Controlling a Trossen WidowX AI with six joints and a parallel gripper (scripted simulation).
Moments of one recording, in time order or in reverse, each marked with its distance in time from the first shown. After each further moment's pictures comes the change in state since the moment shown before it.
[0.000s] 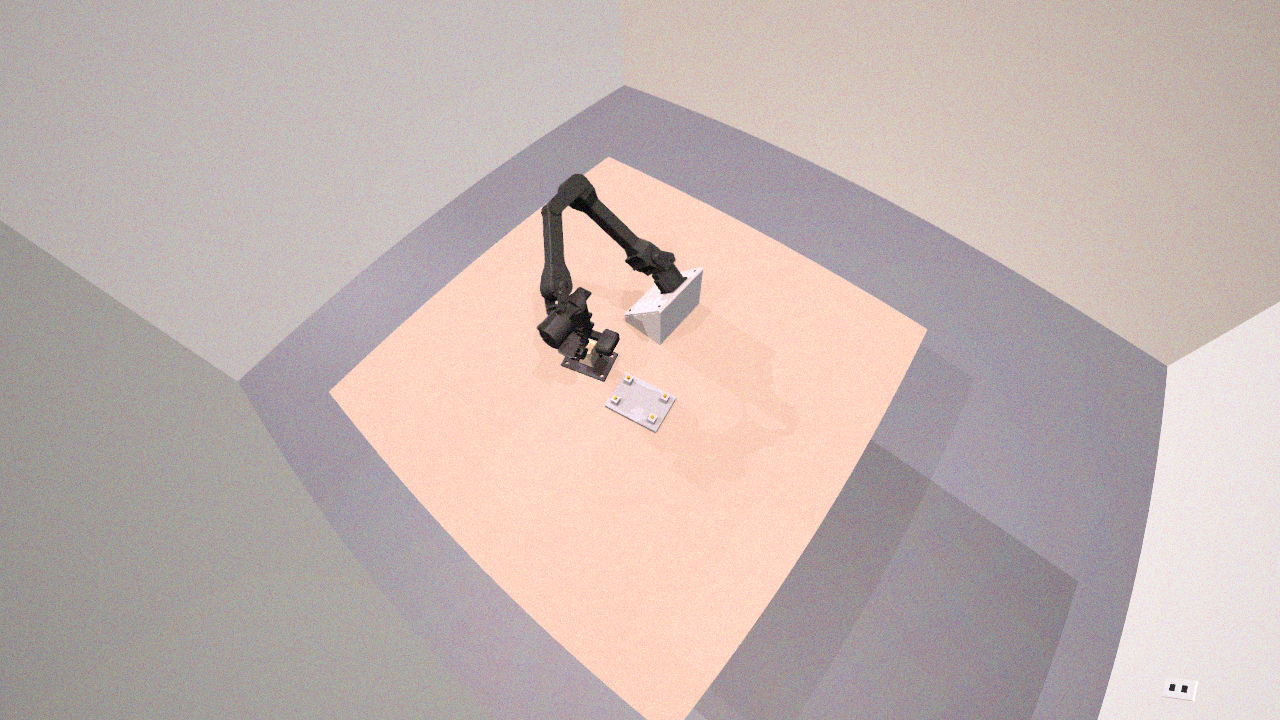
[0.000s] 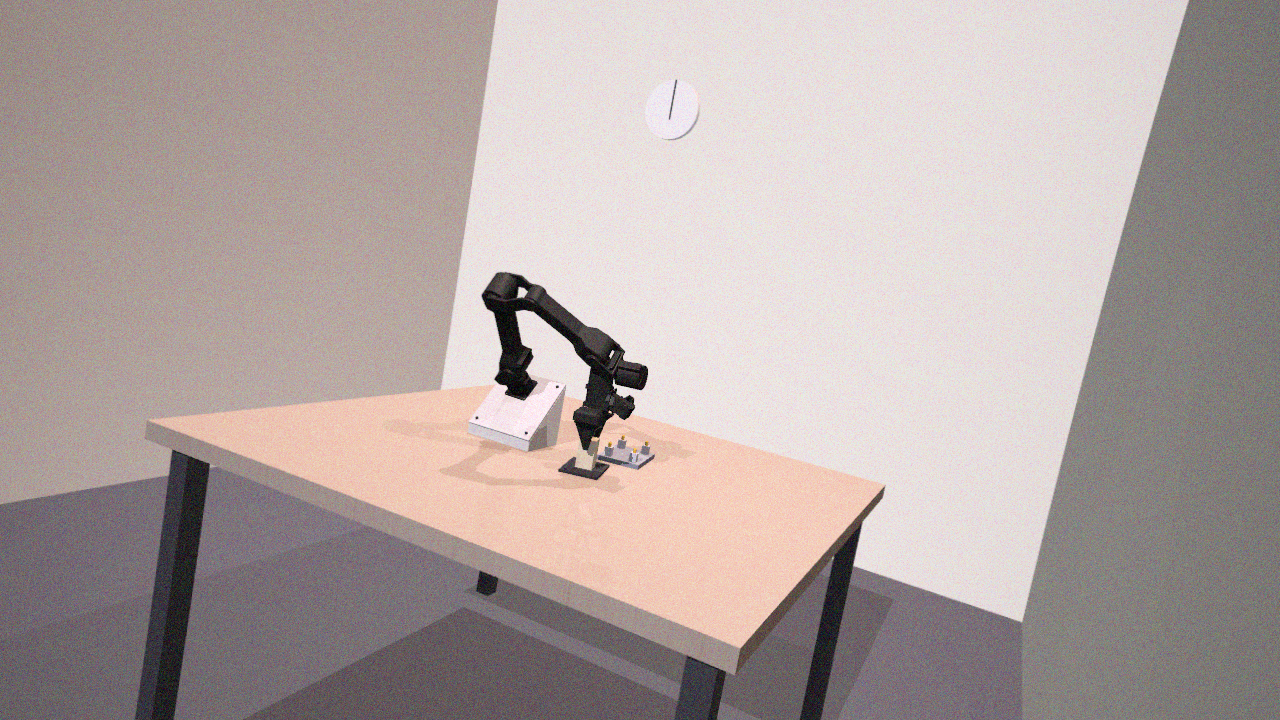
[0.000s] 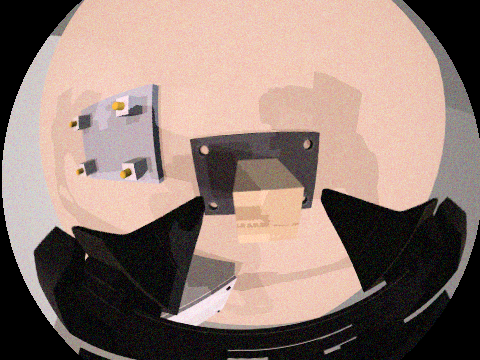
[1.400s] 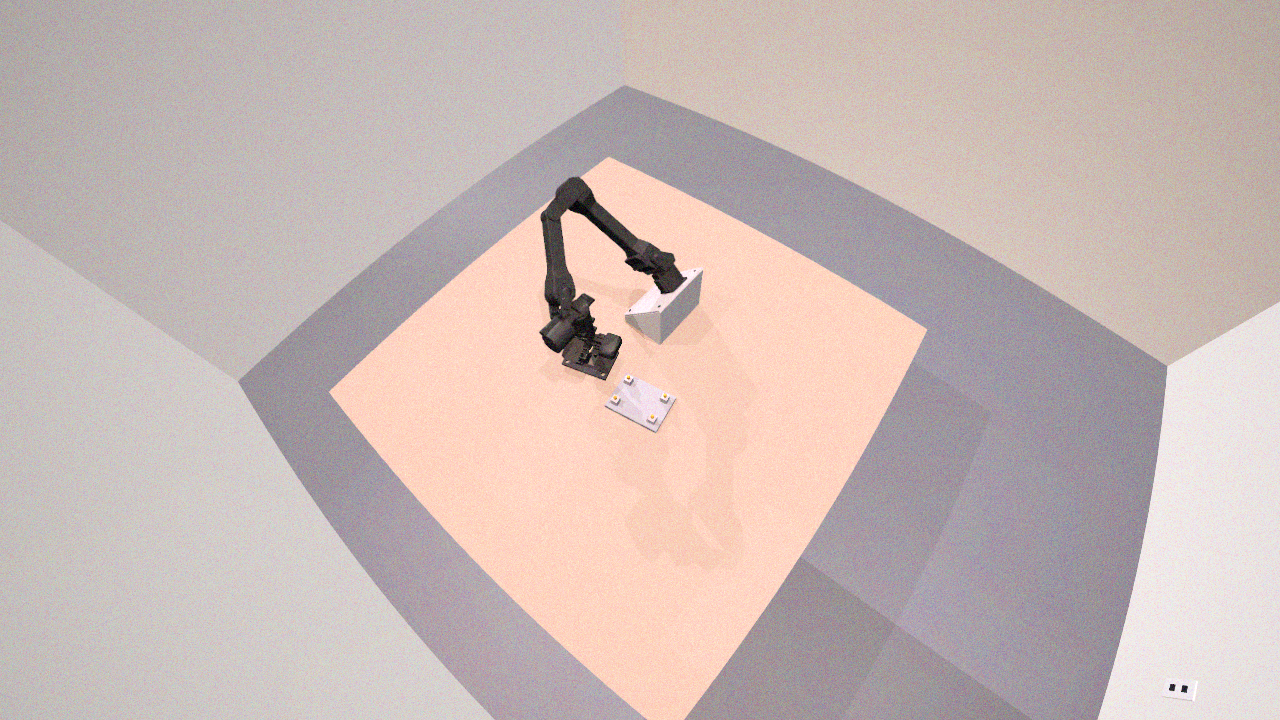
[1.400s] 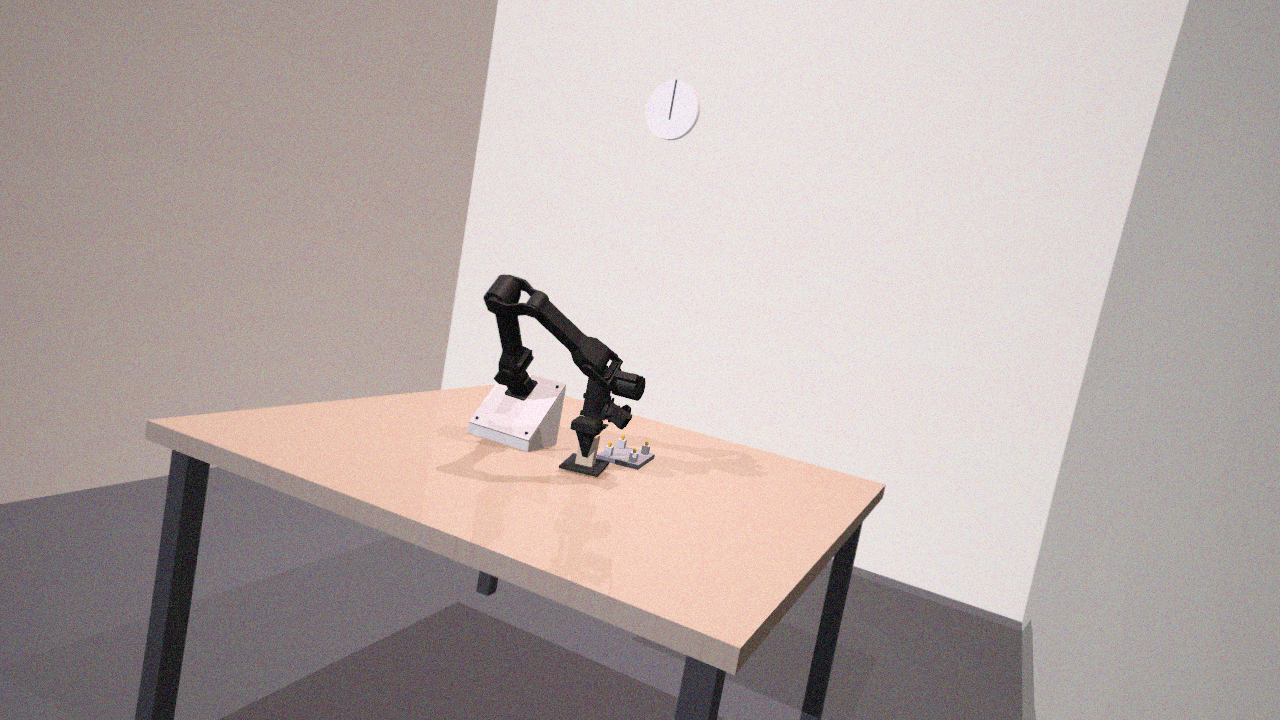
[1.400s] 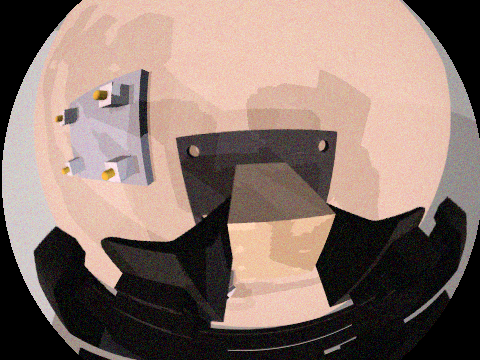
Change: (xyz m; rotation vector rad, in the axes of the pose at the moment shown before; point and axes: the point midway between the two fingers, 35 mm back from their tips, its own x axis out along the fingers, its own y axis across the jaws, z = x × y) arm 0.023 0.002 -0.005 -0.021 0.018 -0.004
